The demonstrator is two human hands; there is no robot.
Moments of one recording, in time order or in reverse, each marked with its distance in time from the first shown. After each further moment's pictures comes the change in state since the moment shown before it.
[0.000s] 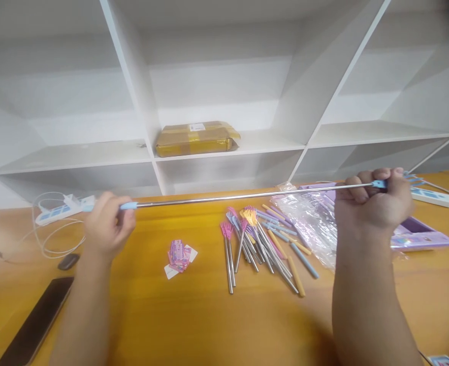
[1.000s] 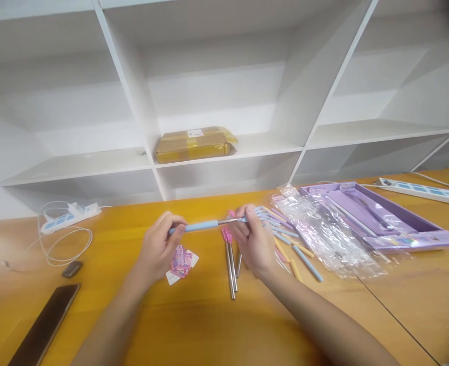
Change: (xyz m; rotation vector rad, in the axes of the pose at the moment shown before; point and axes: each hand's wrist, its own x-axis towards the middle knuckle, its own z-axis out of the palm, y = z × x) left_hand -0.005 0.097 0.030 -0.543 -0.376 -0.324; right_hand -0.172 0.082 -0.005 -0.235 -0.534 0.597
